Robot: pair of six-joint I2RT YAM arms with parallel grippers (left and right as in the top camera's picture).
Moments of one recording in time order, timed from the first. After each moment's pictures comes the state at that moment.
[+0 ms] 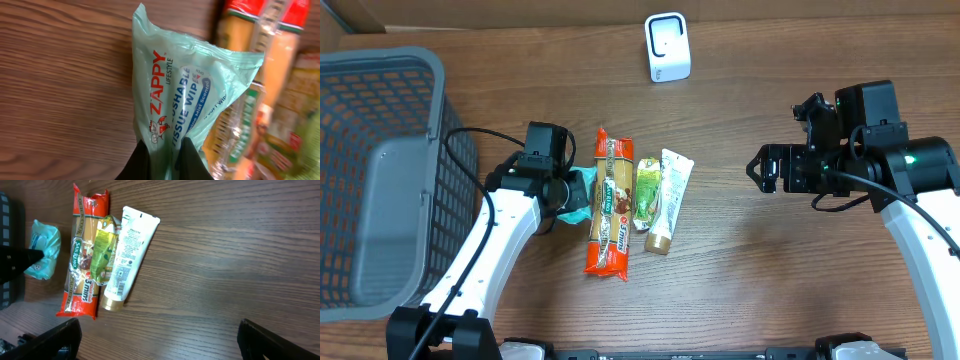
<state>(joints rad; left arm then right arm) -0.15 1.47 0.98 -0.78 -0.05 -0.37 0.15 1.34 1.36 -1.17 -0.36 0.16</state>
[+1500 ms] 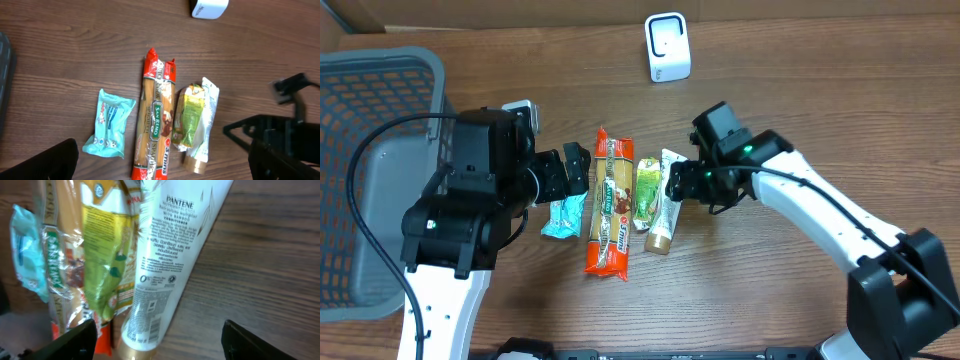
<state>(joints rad) -0.15 1.16 1.35 -1.07 0.09 -0.34 0.54 1.74 1.22 -0.74 -0.31 0.57</state>
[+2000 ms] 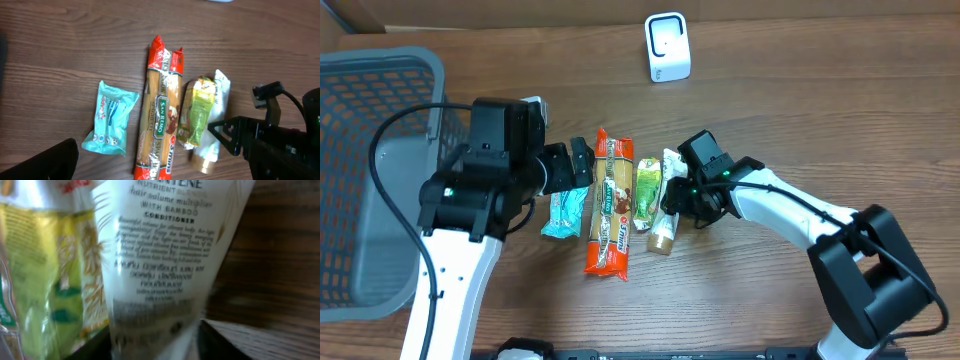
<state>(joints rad) -0.15 1.26 1.35 -1.07 0.09 -0.34 0.58 1.85 1.09 -0.47 -0.29 0.71</state>
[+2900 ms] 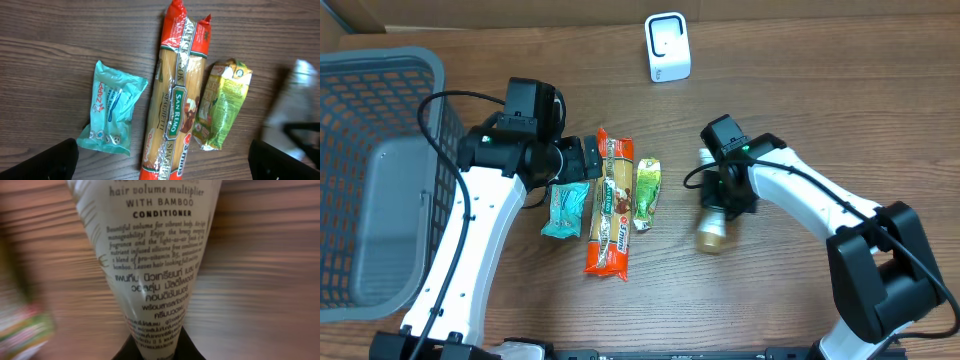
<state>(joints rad) -0.15 1.48 1.35 -1.07 0.09 -0.34 0.47 1.83 1.20 -0.90 -0.02 0.65</state>
